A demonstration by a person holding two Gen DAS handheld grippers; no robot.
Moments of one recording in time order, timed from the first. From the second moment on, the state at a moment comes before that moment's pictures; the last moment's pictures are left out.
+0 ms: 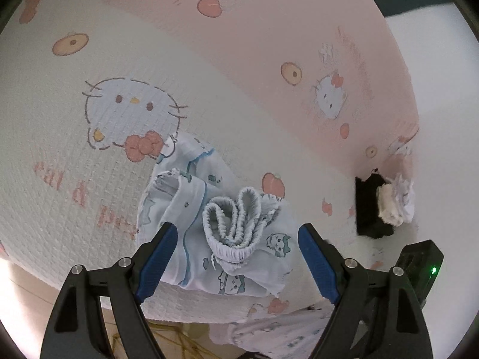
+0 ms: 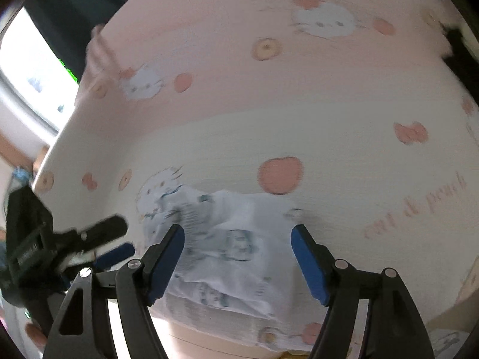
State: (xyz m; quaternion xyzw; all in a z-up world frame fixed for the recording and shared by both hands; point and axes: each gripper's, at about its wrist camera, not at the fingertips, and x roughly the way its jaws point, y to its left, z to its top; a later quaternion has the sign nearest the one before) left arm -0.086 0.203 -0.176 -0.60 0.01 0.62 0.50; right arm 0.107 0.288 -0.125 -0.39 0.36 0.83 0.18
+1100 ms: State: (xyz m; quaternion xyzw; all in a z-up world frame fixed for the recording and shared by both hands) left arm -0.024 0.235 -0.200 -0.47 0.20 0.71 0.48; right arm 0.107 0.314 -0.187 -0.38 0.45 0.80 0.14
